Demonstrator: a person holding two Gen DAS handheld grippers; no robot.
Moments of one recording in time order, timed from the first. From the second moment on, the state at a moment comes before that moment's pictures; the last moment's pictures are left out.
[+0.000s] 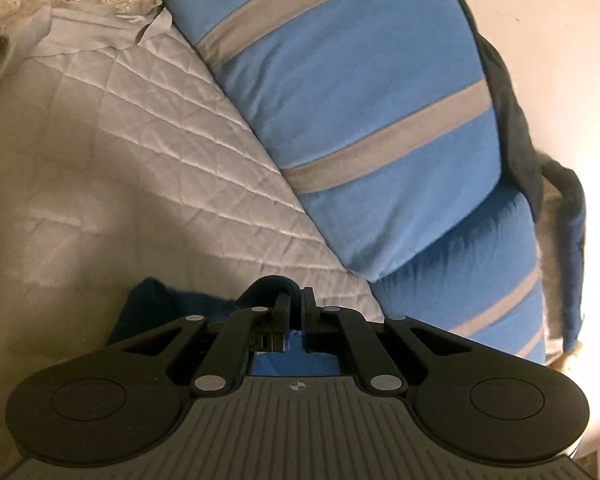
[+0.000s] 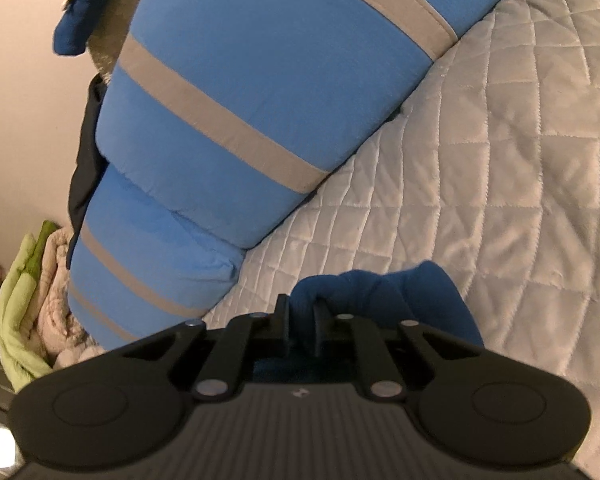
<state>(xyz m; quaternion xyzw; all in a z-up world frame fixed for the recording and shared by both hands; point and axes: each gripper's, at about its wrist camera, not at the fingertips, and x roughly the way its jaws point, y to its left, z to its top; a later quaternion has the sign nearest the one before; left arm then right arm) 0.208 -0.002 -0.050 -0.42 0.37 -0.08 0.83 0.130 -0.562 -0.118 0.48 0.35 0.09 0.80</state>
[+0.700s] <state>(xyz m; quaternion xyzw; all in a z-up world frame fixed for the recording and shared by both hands) 0.176 -0.024 -0.015 -0.21 0.35 -0.06 0.91 0.122 -0.542 -0.080 0.26 0.34 0.08 0.90</state>
